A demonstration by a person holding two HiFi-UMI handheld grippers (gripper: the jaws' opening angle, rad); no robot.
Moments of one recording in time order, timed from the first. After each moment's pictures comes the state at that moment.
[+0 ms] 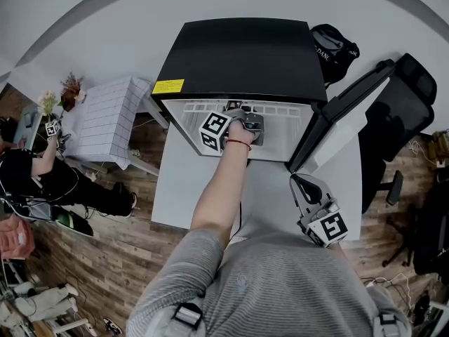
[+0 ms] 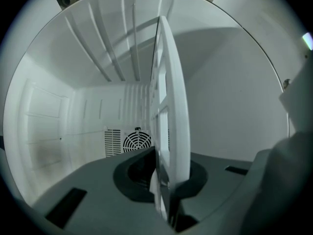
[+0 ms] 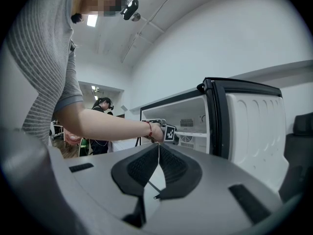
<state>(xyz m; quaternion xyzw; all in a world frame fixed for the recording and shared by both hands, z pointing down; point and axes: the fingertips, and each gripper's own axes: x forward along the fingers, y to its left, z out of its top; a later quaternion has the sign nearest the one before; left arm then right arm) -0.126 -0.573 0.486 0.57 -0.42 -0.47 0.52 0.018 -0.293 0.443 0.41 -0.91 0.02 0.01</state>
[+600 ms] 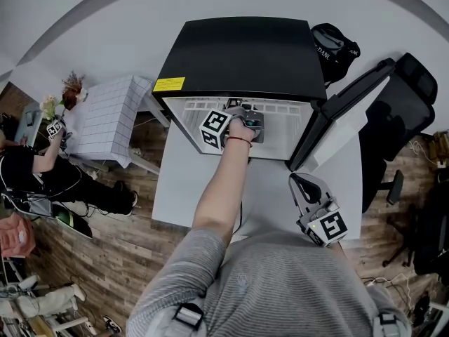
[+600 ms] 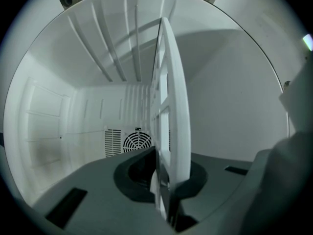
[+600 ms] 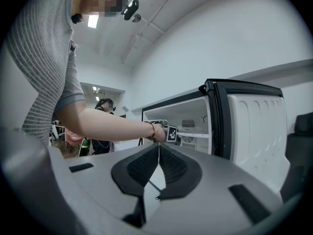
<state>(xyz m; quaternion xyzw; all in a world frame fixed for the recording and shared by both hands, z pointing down) -0.127 -0.573 0.487 0.57 -0.42 -0.47 0.52 0.016 -0.288 0.440 0.40 -0.92 0.02 0.01</state>
